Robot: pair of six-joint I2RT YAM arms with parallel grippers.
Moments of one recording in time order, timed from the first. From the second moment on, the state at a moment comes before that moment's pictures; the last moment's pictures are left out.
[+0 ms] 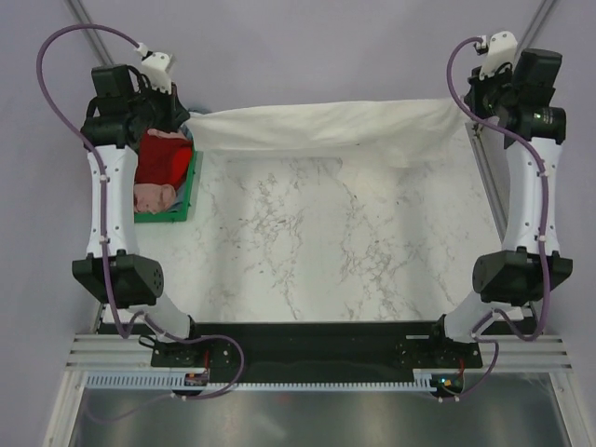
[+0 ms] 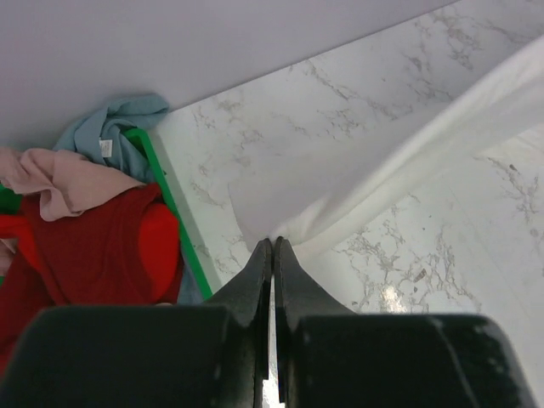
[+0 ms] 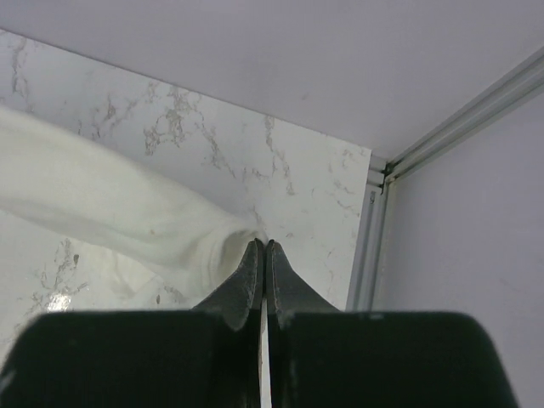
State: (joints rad) left arm 0.11 1.74 2.05 -0.80 0.47 0.25; right arm -0.18 1.75 2.08 -0.75 -0.30 -0.34
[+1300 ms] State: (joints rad) left arm 0.07 1.91 1.57 -0.75 0.49 0.35; right arm -0.18 1.69 1.44 -0.65 -0.32 -0.50
